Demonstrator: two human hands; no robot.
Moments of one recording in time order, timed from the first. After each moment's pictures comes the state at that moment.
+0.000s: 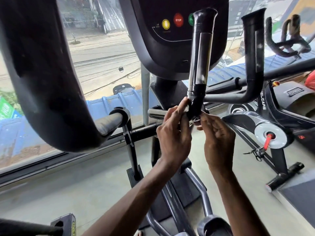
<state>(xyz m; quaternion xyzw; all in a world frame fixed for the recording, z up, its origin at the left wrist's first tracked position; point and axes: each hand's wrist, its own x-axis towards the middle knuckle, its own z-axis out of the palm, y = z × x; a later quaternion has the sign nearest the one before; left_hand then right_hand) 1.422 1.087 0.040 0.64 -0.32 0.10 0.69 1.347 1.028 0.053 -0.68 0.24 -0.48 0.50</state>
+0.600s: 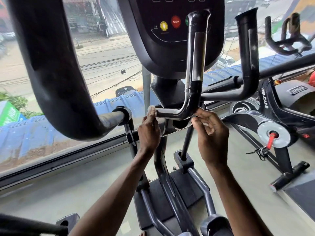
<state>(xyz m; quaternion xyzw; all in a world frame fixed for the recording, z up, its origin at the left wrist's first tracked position) 1.503 1.096 -0.039 0.79 -0.30 0.14 0.52 1.345 1.032 0.048 -0.70 0.23 -0.47 0.49</state>
